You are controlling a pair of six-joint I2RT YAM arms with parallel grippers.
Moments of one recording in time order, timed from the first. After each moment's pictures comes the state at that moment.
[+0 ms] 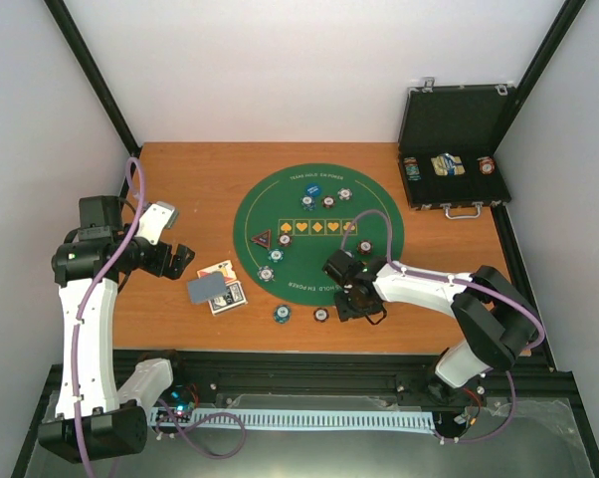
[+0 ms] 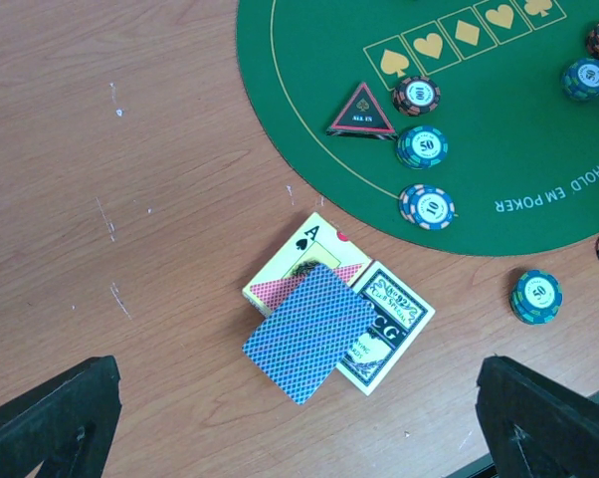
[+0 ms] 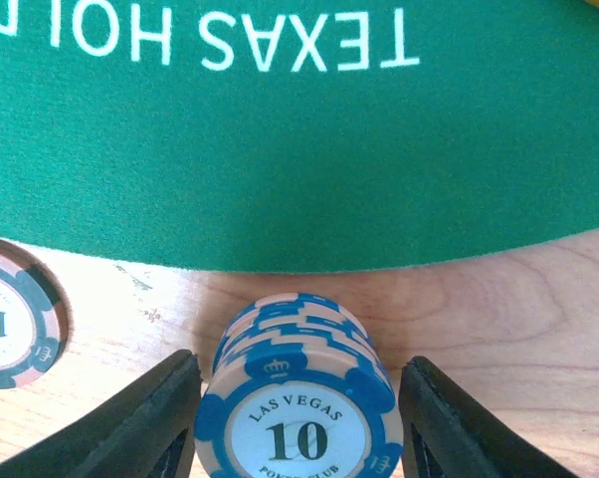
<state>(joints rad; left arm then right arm) 0.18 0.96 1.21 -1.23 0.39 0.45 0.83 1.55 0.82 -0.71 0.06 0.56</state>
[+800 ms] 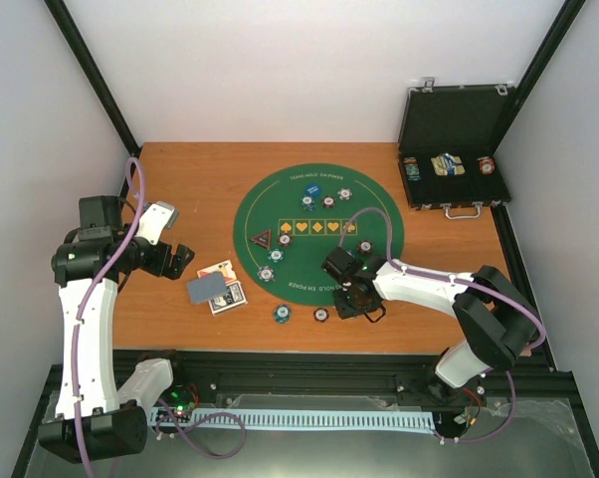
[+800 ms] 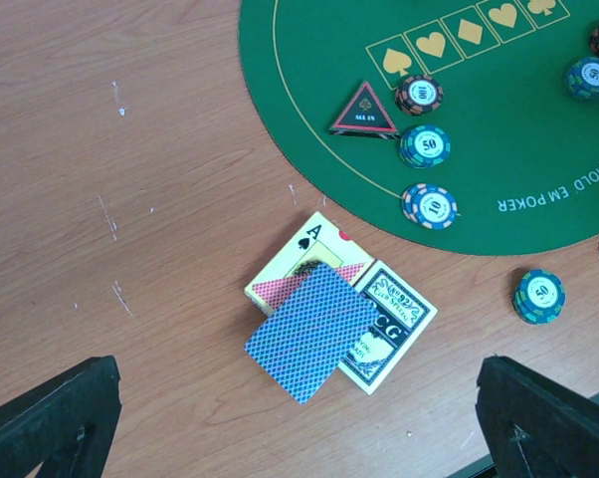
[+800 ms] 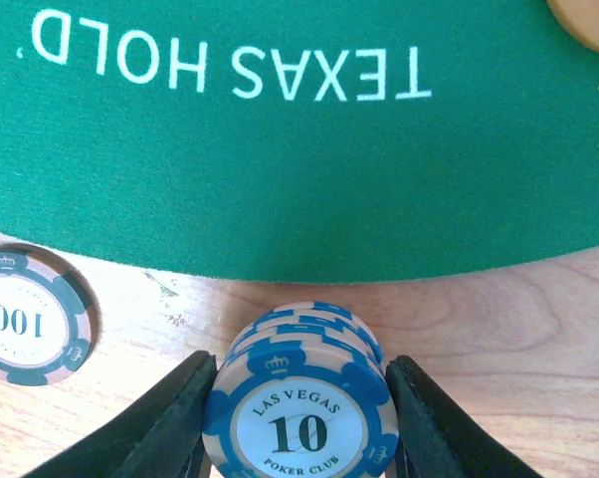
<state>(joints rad) 0.18 0.96 1.21 -1.23 0.38 0.45 0.83 1.54 0.85 -0.72 0.06 0.55</state>
